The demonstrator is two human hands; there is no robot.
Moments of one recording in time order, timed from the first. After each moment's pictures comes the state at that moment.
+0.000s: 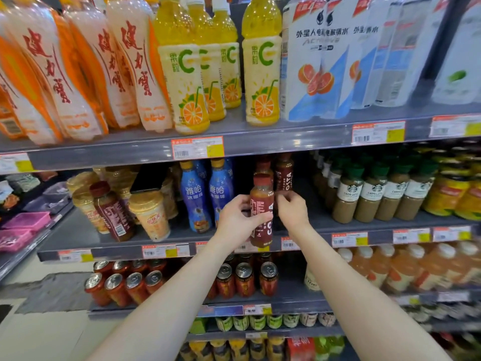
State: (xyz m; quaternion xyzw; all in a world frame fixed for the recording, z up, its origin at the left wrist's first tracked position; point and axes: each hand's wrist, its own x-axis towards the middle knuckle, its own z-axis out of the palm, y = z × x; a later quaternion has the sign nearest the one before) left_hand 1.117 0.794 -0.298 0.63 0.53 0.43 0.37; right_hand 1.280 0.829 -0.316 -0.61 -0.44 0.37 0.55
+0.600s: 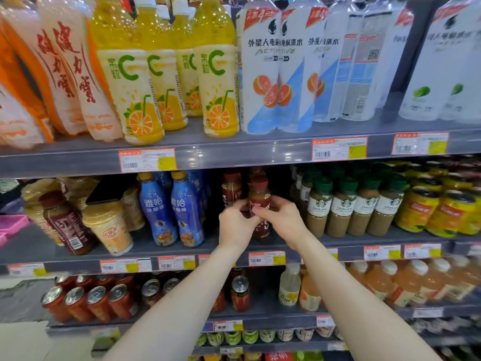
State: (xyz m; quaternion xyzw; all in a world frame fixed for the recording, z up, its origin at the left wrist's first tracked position) left_hand 1.215 0.827 -0.309 0.63 0.54 0.51 0.26; right_hand 1.355 0.829 -0.301 -0.48 -0.54 0.44 0.53
